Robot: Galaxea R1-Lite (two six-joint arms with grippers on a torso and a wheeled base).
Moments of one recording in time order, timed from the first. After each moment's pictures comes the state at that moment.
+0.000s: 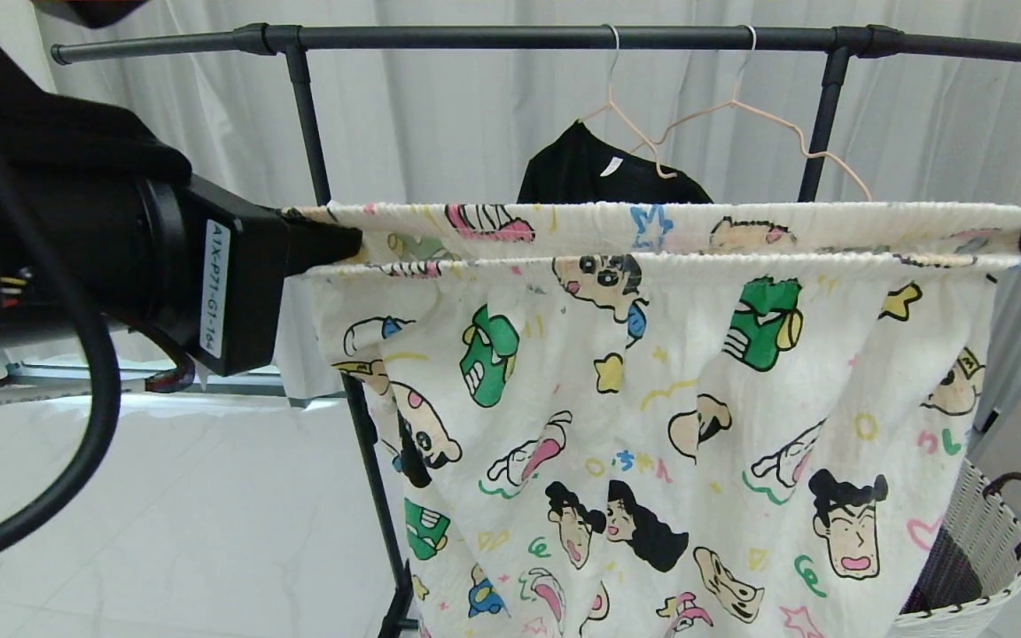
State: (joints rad) left arm -0.84 1.33 -1.40 0.42 0.36 0.12; right arm 0.93 1.07 -1.28 0.37 -0.10 -0.14
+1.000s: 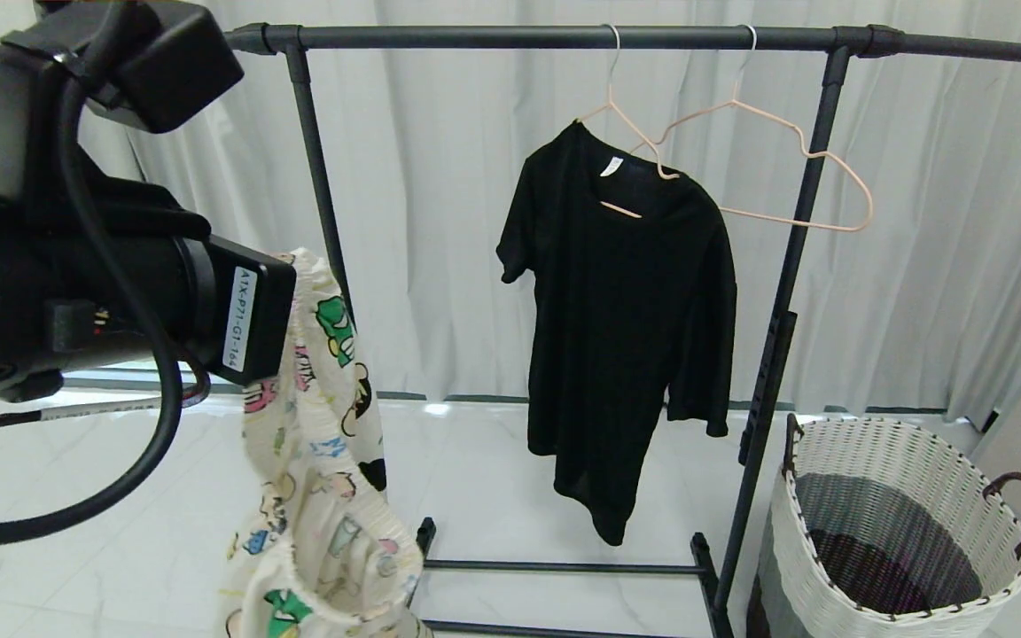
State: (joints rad) left arm -0.71 1.34 -1.32 0.42 0.38 0.07; right arm 0.81 1.01 -1.22 0.38 -0.12 -0.10
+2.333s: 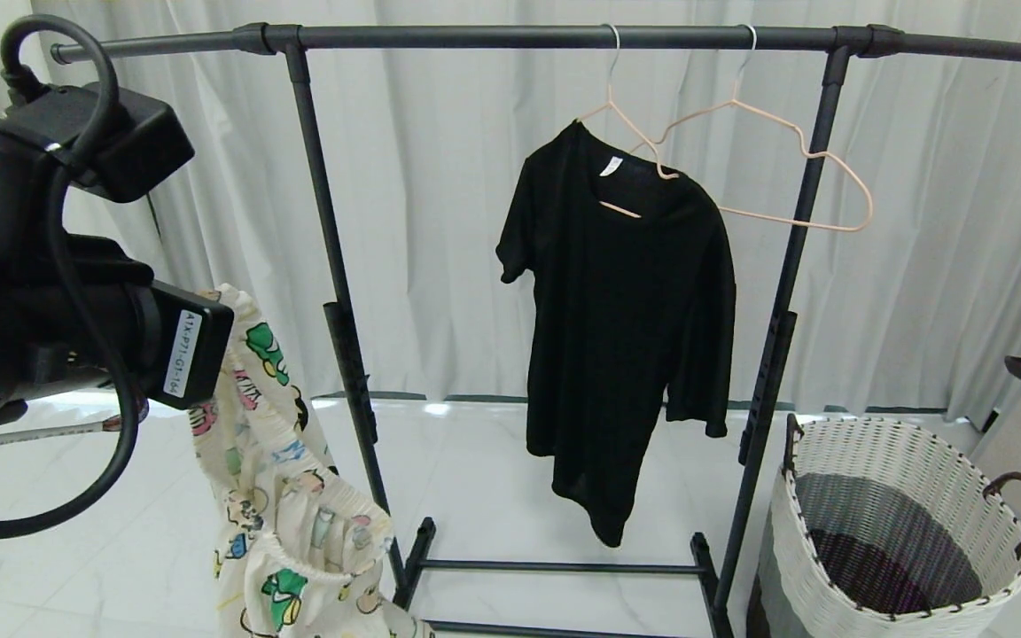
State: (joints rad) left arm -0.54 1.29 -1.21 0.42 0.41 0.14; right arm 0.06 1.16 -0.90 0.04 -0.16 -0.43
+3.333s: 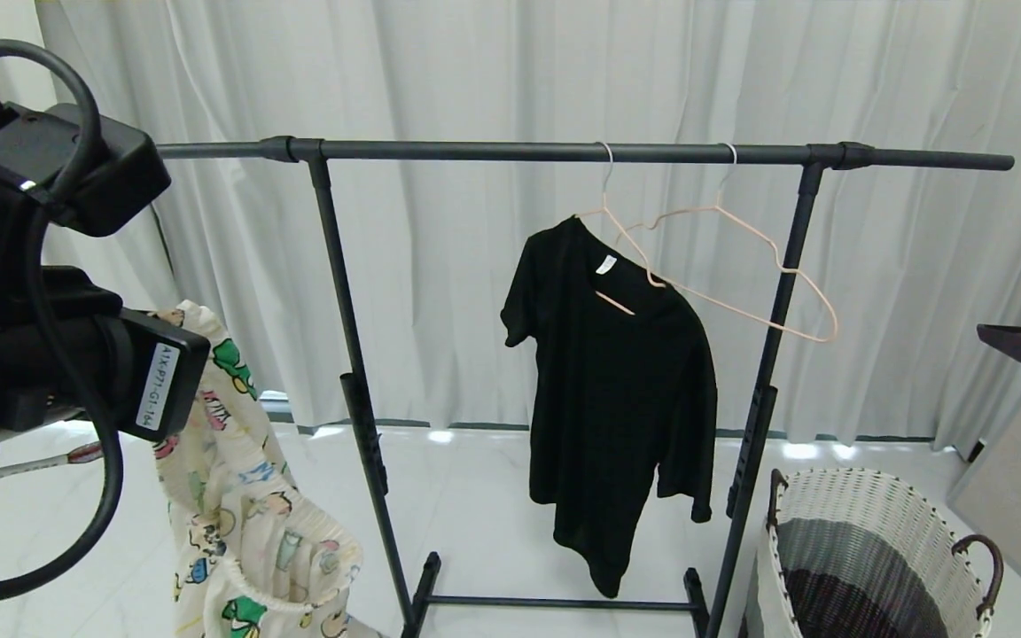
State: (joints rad) left arm -0.62 1.25 -1.14 0.42 0.61 0.14; right arm 0.06 1.22 -0.96 0.02 -0.09 -0.34
